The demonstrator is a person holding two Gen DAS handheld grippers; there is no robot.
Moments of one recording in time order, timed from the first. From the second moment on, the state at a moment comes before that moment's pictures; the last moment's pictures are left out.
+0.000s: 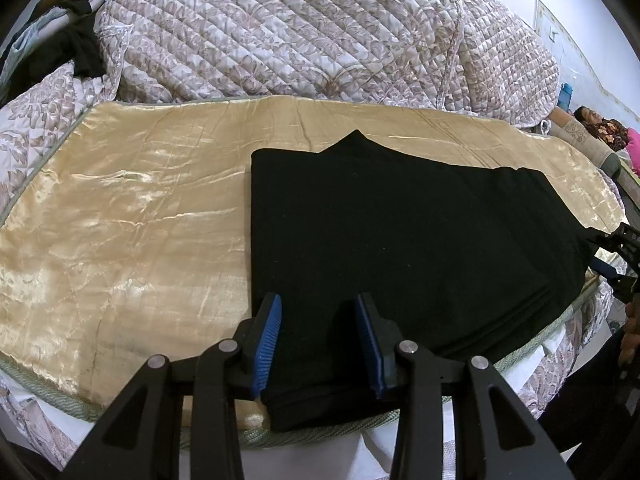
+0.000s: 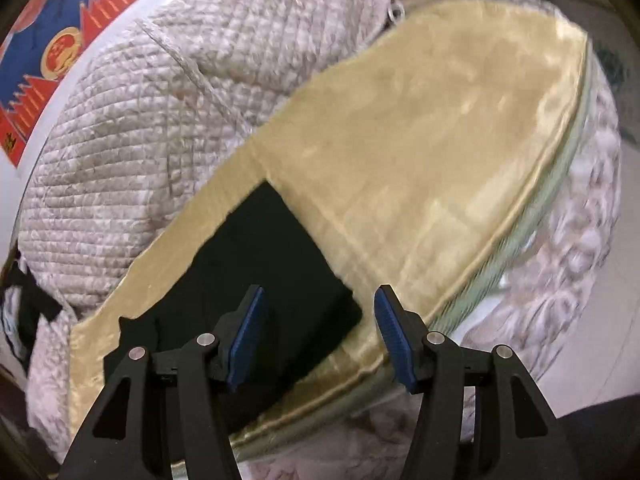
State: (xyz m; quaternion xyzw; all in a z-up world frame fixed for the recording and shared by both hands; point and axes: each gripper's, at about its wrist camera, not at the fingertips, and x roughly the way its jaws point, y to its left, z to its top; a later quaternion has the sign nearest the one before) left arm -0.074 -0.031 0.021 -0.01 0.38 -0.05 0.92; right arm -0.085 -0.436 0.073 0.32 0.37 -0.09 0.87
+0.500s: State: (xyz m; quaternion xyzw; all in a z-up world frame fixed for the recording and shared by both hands) left arm -0.073 -0.030 0.021 -0.01 0.38 -0.06 0.92; right arm -0.084 -0.418 0.060 0.35 0.38 -0.05 0.85
